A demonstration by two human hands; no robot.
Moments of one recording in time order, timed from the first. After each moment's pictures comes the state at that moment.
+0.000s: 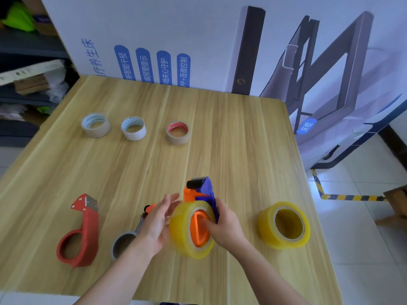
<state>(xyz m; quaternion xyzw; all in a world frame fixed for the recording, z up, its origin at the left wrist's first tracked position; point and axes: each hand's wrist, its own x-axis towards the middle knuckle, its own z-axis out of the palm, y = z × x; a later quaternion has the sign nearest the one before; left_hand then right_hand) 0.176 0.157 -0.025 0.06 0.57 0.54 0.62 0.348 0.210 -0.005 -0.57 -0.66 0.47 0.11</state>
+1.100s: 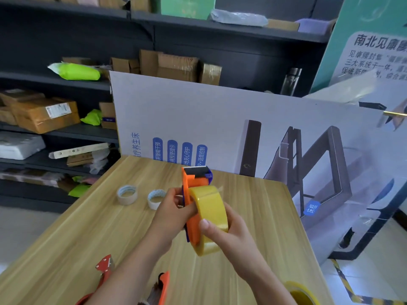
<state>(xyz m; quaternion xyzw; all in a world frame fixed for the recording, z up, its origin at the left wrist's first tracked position) 0.152 0.185 0.171 0.33 0.61 0.60 0.40 0.310 0.208 0.186 -0.25 -0.67 0.61 0.34</state>
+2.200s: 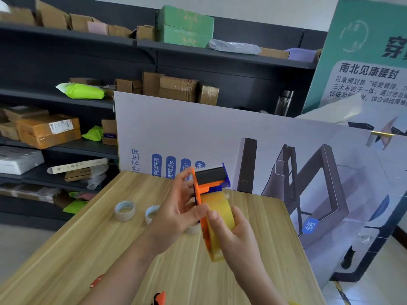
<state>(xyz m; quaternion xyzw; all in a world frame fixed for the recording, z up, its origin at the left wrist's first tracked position) 0.156 0.172 0.225 0.54 0.38 0.65 0.37 0.305 0.202 0.213 -0.33 -0.64 0.53 0.44</state>
